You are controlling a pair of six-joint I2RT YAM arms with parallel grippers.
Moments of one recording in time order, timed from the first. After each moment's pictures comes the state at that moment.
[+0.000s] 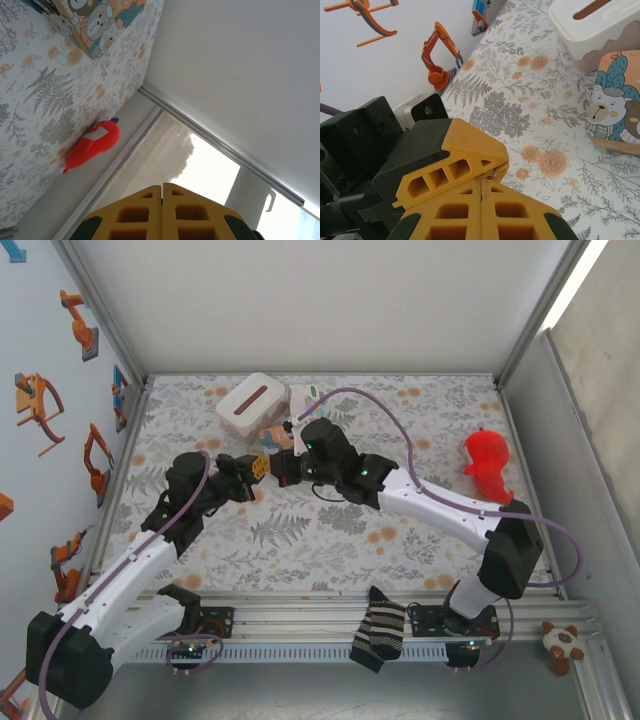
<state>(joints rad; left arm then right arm) -0.46 0.92 0.61 0.01 0.30 -2.00 0.97 1.58 1.35 -0.23 -0.13 0.59</state>
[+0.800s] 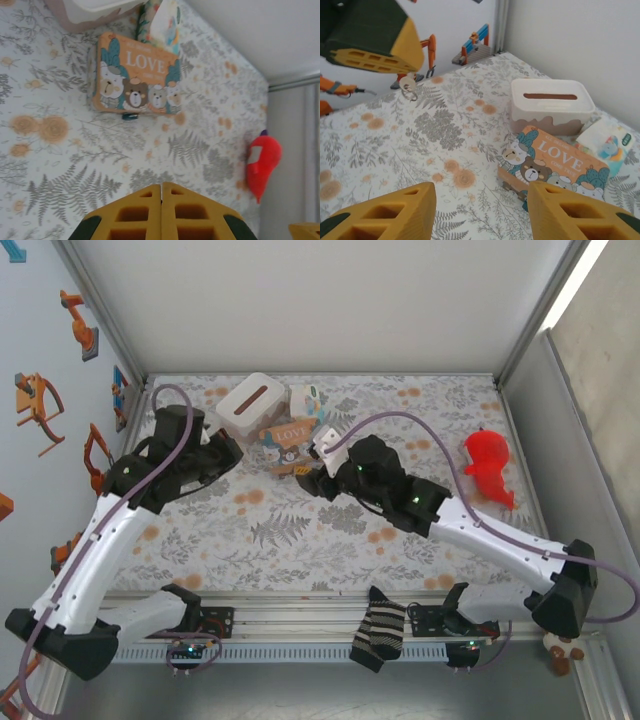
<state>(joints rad) -0.52 1.10 1.32 -0.96 0.01 -0.89 0.97 1.24 1.07 -0.15 -0.02 -0.07</state>
